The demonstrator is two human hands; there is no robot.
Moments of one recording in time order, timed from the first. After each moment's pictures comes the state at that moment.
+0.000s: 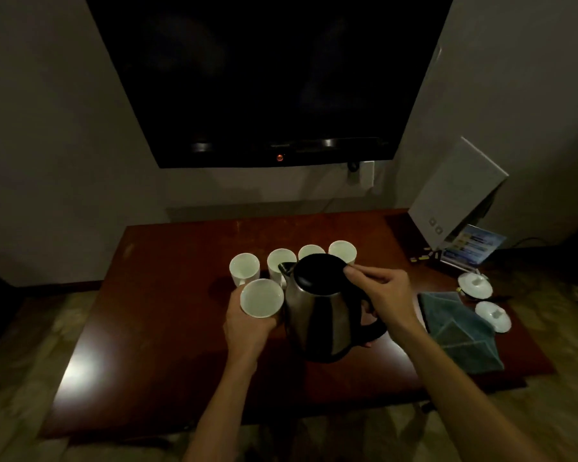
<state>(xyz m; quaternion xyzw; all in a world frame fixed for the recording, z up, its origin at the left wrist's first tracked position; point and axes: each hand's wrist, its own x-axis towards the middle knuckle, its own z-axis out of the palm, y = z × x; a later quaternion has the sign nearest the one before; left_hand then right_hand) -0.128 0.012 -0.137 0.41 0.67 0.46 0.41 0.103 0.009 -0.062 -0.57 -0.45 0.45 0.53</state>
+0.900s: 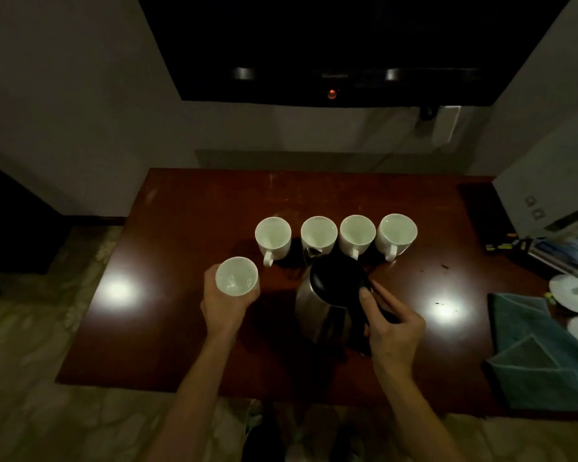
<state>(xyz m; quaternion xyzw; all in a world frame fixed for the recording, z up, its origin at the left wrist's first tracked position) -0.201 0.065 -0.235 0.34 0.77 0.43 0.32 0.048 0.034 -0.198 -0.64 -0.35 0.39 0.56</state>
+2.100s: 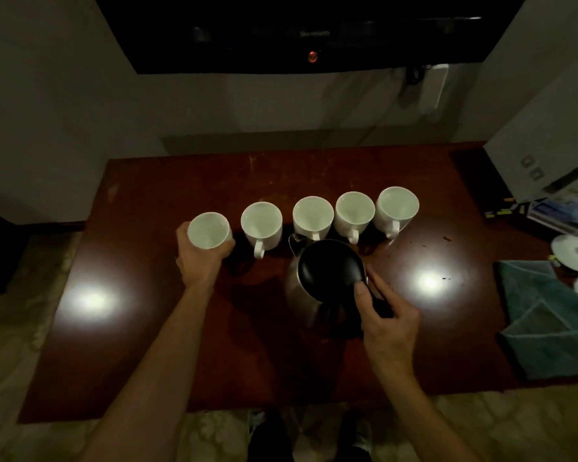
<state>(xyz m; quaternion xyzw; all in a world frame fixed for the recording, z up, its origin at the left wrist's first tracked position) -0.250 0.162 -0.284 0.36 0.77 0.42 0.31 0.019 0.030 -0.229 -0.64 -0.37 0.36 0.57</state>
